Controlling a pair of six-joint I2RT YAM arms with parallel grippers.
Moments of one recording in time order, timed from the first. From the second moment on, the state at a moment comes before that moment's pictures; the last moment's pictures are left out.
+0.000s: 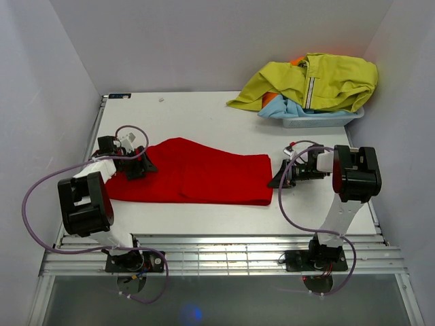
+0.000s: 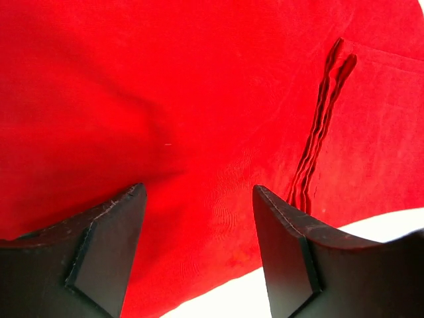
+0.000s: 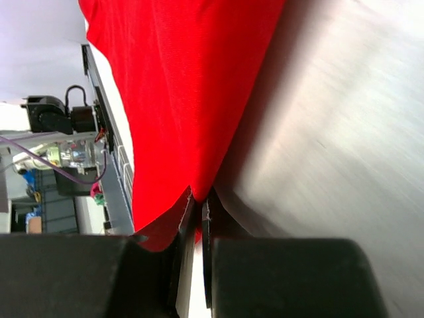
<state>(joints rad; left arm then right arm) 0.24 1.58 0.87 -0.35 0.57 -0.10 -0.04 1.91 0.85 -0.30 -1.14 -0.11</state>
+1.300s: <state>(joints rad) 0.66 1.59 1.06 -0.57 0.68 0.13 -0.23 1.70 1.05 -0.72 -1.05 -0.33</state>
